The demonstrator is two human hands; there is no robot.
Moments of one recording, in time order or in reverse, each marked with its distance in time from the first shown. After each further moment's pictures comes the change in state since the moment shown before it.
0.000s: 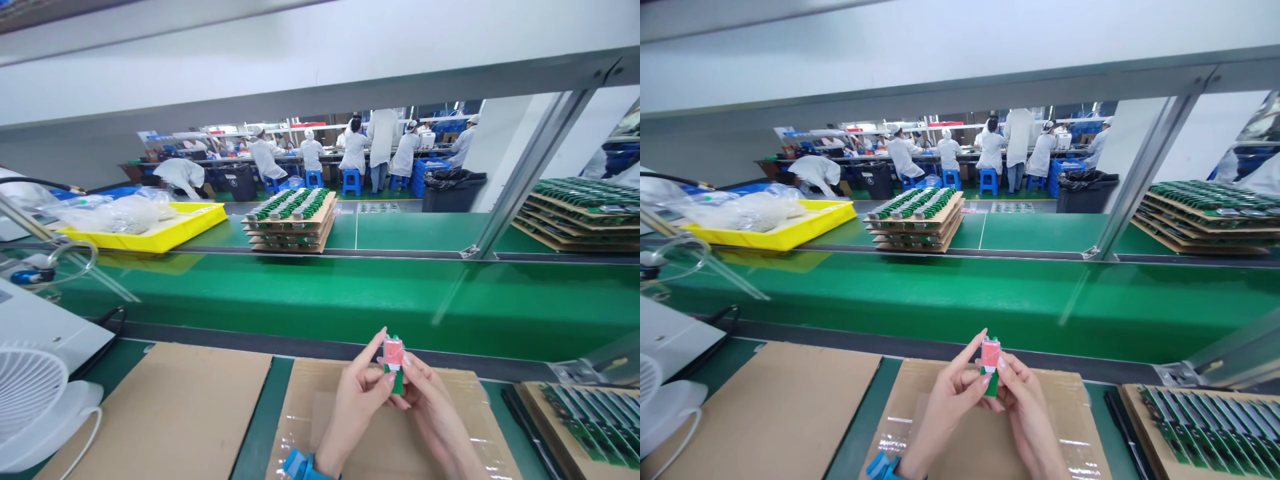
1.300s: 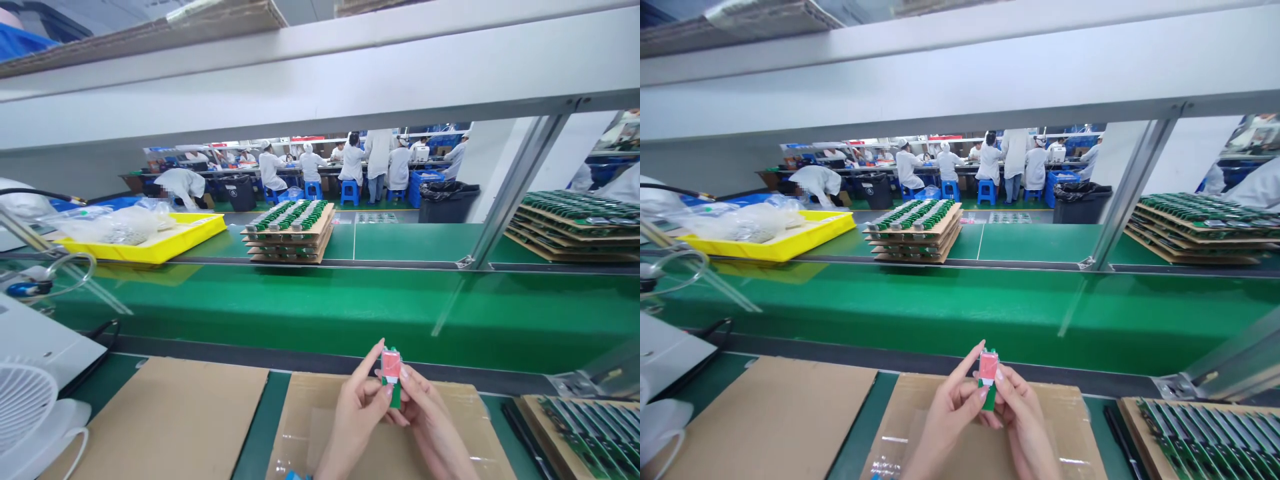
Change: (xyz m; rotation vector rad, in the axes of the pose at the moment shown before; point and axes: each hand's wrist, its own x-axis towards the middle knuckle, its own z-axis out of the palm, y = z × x) left_hand 0.005 -0.008 -0.003 -0.012 0.001 0.030; right_hand 0.001 0.005 -0.002 0.060 0.015 0.012
